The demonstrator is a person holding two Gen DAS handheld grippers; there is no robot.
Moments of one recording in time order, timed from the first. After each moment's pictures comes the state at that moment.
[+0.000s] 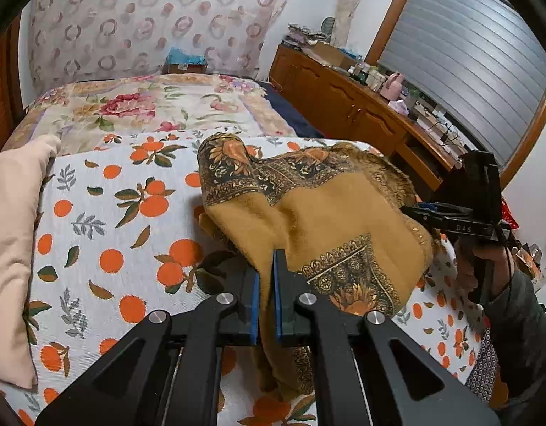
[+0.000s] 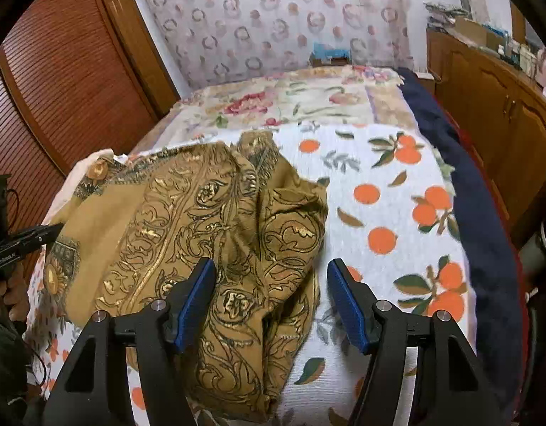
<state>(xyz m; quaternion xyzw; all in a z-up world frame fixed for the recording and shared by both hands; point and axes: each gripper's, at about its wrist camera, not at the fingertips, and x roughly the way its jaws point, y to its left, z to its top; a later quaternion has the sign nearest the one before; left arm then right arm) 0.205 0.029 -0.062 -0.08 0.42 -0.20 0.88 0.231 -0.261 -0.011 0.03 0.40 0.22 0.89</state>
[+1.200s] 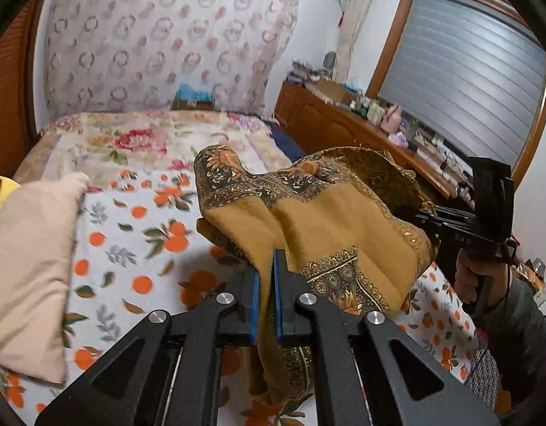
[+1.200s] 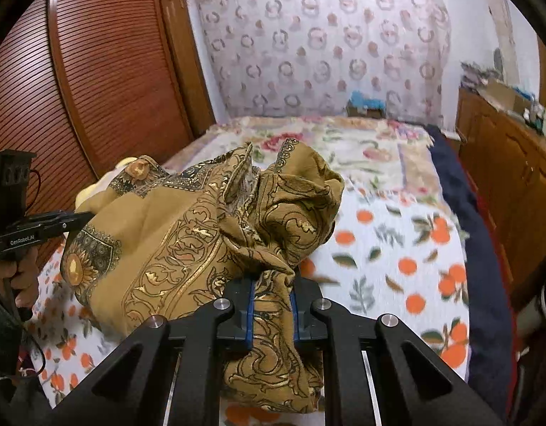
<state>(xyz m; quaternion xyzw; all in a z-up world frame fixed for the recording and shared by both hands) 0.173 0.050 -0.015 -0.09 0.34 -0.19 0.92 0.189 -0.226 0.049 -0.04 0.28 0.27 0.92</state>
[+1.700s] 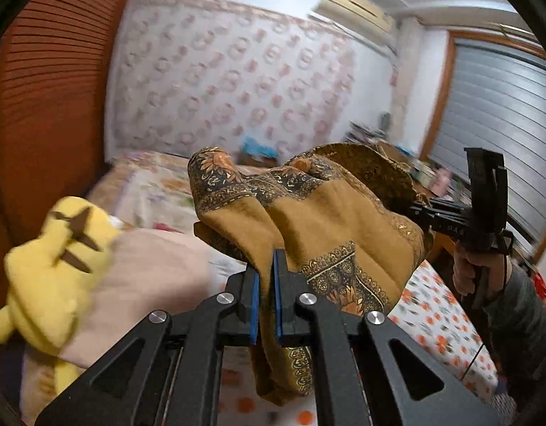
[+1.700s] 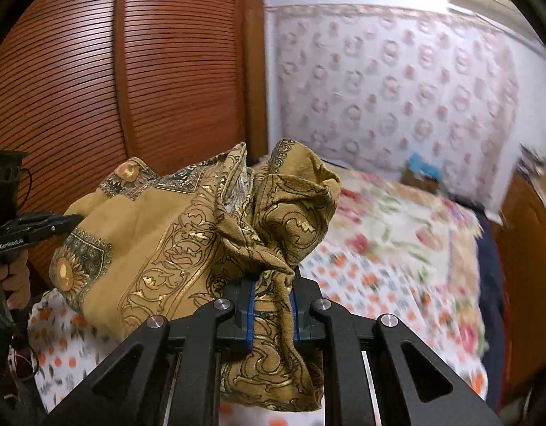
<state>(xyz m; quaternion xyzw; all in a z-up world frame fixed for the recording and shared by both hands) 0.143 0.168 0.027 -0.12 0.24 -0.04 0.96 0.257 -0.078 0.107 -0.13 0.20 0.38 0.89</state>
